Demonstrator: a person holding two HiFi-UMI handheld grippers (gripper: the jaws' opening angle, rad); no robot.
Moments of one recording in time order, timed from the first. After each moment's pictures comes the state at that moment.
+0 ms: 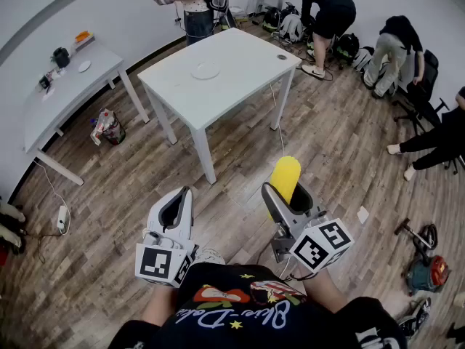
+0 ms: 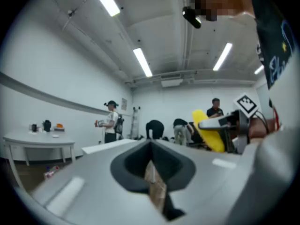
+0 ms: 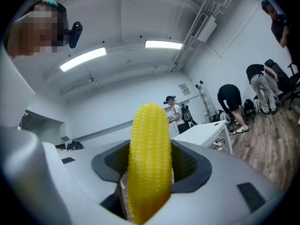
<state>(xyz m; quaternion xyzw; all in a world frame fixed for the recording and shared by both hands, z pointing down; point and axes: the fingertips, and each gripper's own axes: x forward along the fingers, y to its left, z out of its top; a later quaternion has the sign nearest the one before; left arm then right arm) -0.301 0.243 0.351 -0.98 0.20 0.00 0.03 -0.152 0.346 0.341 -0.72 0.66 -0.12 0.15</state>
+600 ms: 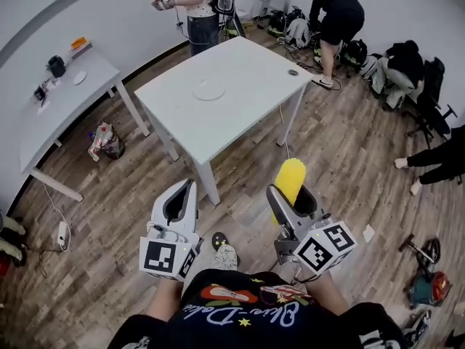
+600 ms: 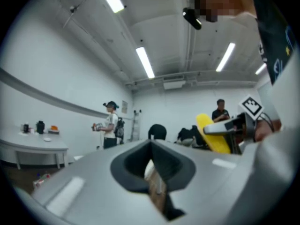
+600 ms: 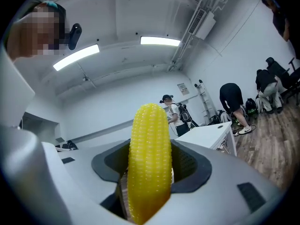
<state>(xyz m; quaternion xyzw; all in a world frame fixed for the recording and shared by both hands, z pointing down) -0.190 0.098 0.341 -0.98 0.19 0.03 0.03 -0.054 0.214 0.343 -0.73 0.65 -0.12 0.15</state>
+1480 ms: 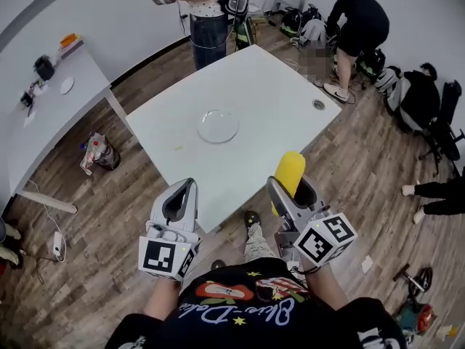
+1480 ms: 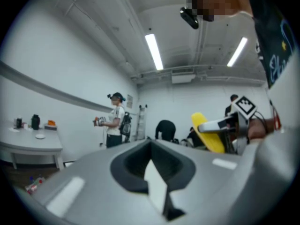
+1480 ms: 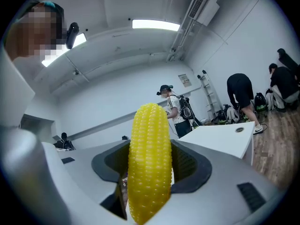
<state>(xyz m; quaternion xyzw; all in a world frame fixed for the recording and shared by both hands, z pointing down) -0.038 -0.125 0.360 -0.98 0.21 0.00 0.01 0.115 -0.029 0.355 -0.72 0.67 -0.15 0.13</state>
